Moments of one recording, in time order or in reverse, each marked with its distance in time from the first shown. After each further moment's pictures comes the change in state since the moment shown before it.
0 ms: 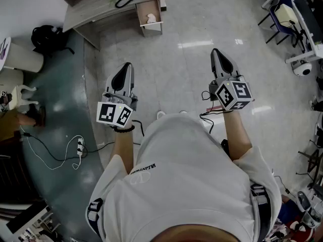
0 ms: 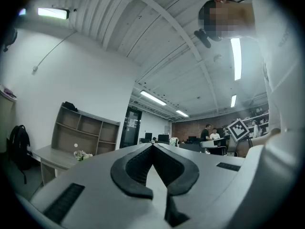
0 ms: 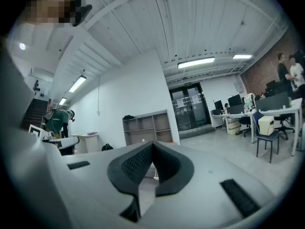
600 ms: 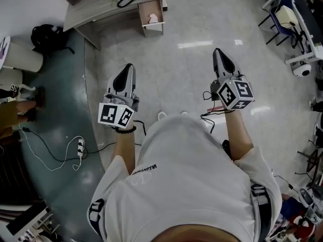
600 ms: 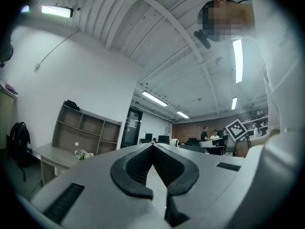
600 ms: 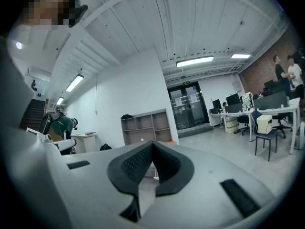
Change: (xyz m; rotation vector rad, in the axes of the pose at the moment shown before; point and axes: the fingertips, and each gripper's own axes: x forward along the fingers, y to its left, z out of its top) left arm -0.007 0.020 -0.001 -0.021 -0.013 0.000; right arm 0.016 0.010 0.000 0.011 0.009 -0.022
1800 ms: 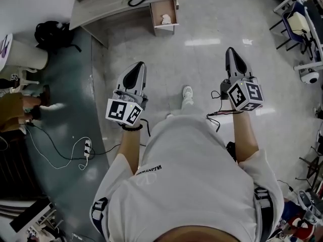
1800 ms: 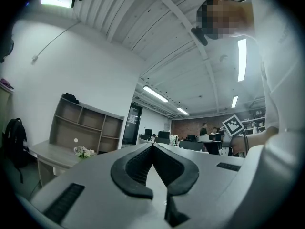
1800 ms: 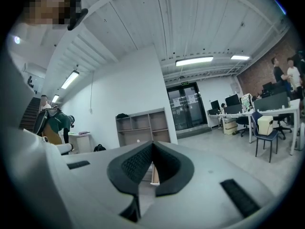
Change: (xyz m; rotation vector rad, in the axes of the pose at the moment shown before) left arm 0.052 0.077 -0.027 -0.010 0.055 -0.024; right arm 0.095 -0.004 -0.002 -0.010 -0.008 -0.043
